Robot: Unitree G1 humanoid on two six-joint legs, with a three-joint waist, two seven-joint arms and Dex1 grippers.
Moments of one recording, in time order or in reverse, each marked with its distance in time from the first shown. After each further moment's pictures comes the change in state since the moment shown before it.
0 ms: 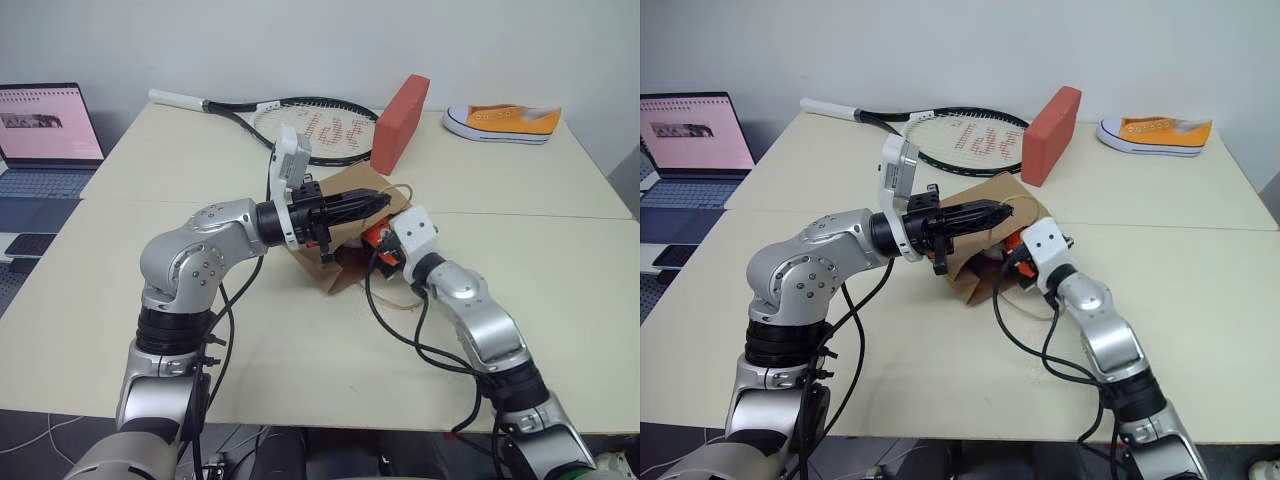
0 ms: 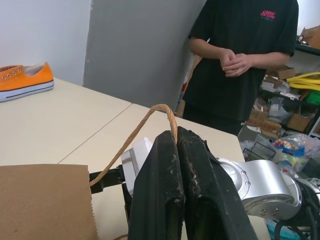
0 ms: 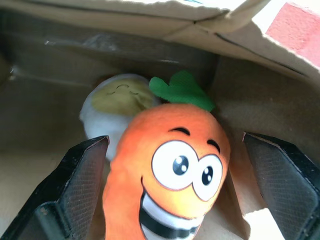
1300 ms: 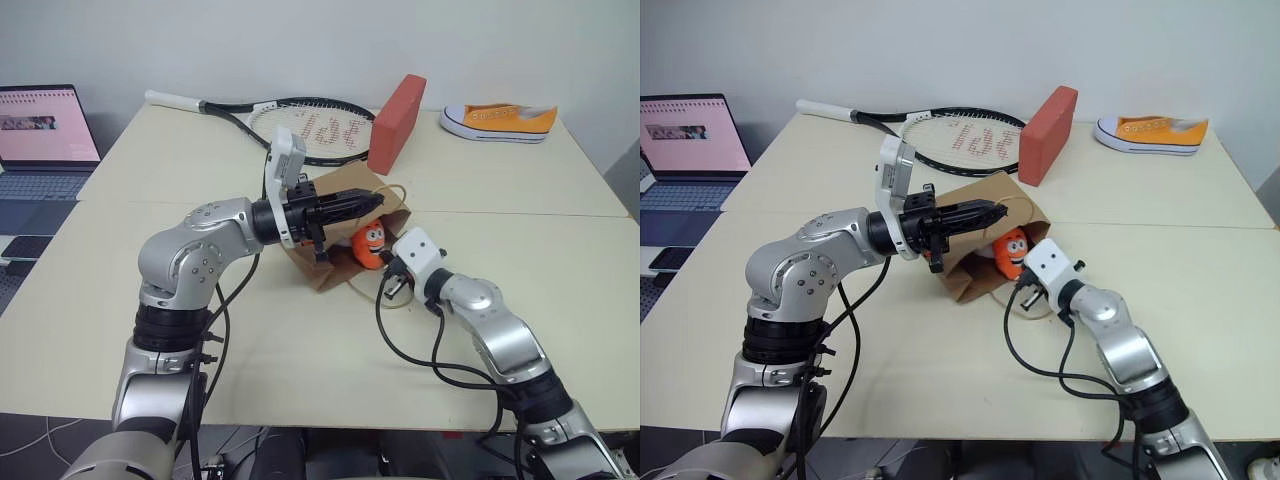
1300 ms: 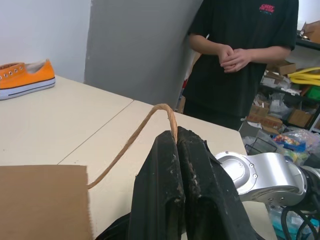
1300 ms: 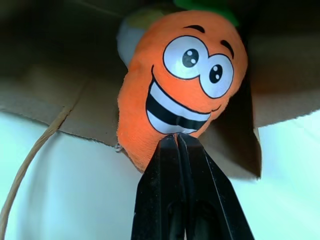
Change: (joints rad) left arm -0.010 0.018 -0.004 0.050 0.039 -0.038 -0.049; right arm 0.020 -0.062 0.040 0.030 -0.014 -0.012 0.151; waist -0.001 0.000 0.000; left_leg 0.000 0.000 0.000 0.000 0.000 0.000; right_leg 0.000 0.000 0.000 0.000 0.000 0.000
